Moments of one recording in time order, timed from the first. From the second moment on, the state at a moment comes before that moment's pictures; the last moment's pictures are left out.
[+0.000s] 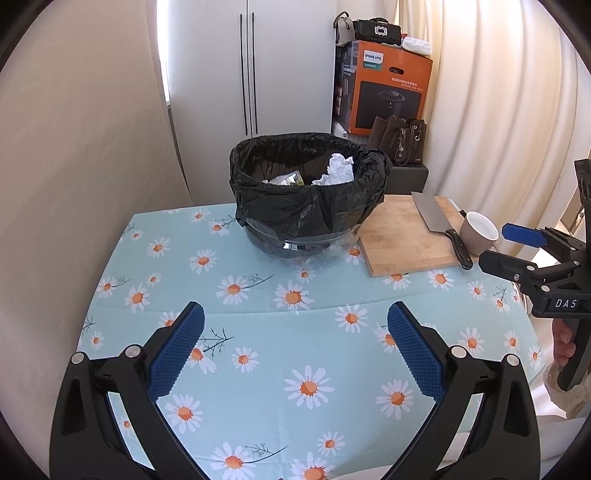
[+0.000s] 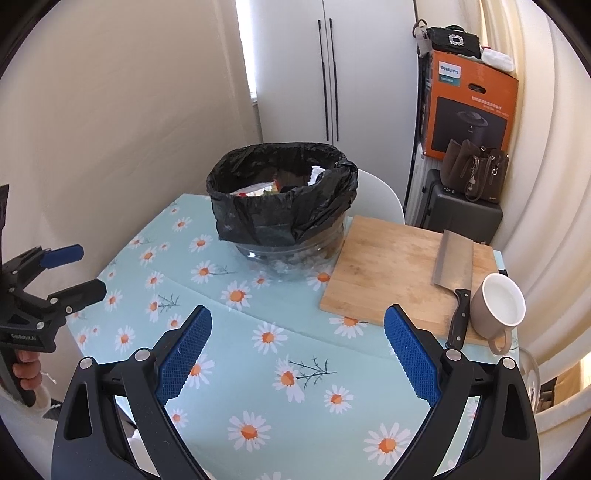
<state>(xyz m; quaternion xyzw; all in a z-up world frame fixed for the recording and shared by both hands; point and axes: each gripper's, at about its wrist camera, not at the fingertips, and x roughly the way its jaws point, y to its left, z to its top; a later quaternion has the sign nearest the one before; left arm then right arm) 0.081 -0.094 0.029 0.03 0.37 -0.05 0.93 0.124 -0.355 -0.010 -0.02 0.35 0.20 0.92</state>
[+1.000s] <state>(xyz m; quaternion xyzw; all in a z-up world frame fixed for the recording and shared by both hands) 0.077 -0.098 0.023 0.03 0.38 -0.04 0.92 0.119 -0.361 -0.012 -0.01 0.34 0.19 0.92</state>
